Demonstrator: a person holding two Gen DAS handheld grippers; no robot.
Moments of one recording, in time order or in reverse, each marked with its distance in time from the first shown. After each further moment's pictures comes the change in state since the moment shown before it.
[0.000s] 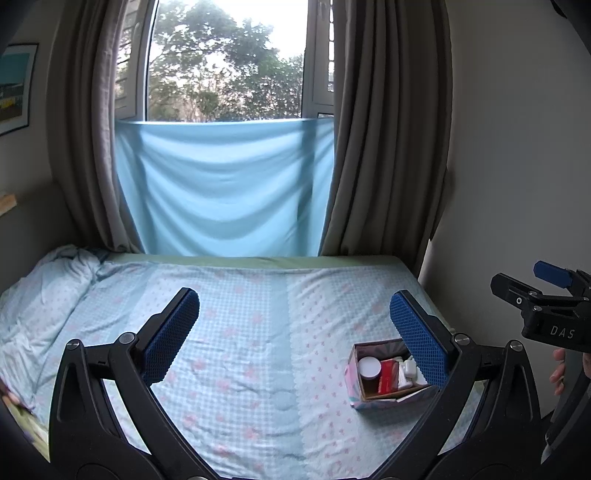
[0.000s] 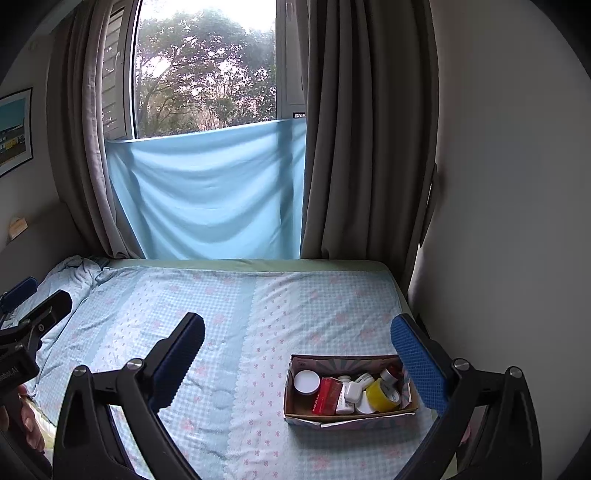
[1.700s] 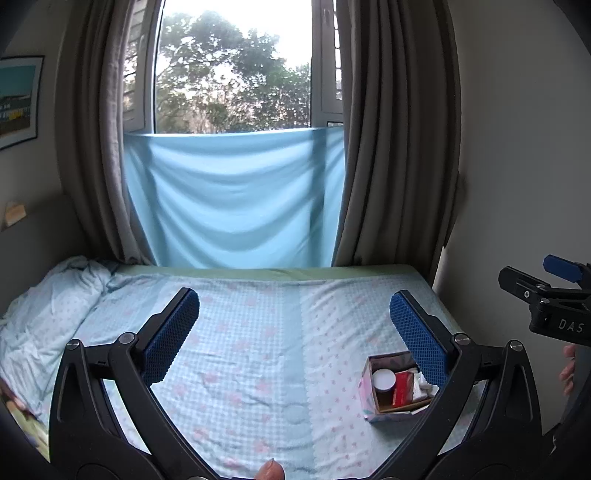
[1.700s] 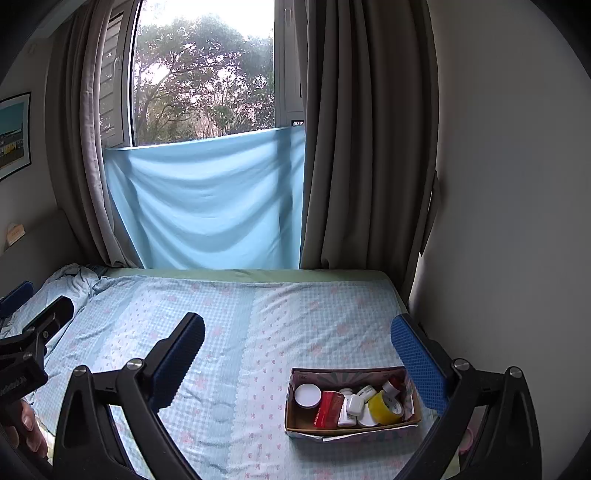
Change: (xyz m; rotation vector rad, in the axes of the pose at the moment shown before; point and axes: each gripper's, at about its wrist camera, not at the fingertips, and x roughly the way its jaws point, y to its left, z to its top) left arm 0.011 0.000 0.006 0.018 -0.047 0.046; right arm 0.012 0.007 0.008 0.012 -0.034 -0.015
